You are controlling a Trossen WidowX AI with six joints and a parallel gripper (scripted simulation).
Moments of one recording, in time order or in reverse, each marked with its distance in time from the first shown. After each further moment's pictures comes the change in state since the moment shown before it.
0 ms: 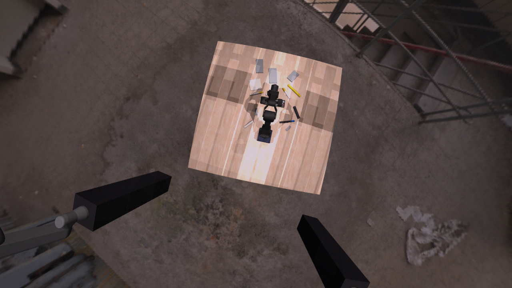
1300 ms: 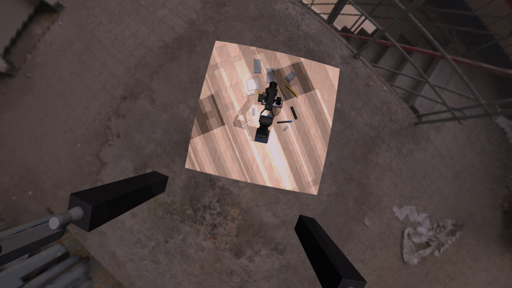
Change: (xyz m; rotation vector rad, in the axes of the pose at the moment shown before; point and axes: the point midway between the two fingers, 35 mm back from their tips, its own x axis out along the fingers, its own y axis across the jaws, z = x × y) arm -0.056 0.001 0.003 0.016 -0.018 -0.001
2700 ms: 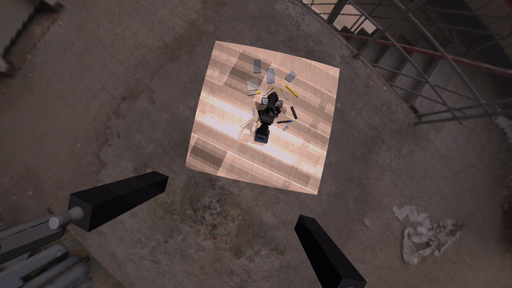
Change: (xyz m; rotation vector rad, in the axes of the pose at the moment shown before) arm 0.031 -0.016 -0.116 2.659 0.116 -0.597
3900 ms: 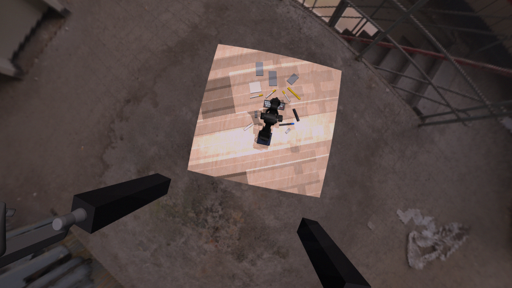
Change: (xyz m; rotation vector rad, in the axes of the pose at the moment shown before) arm 0.029 -0.002 0.015 0.407 -0.098 -0.021
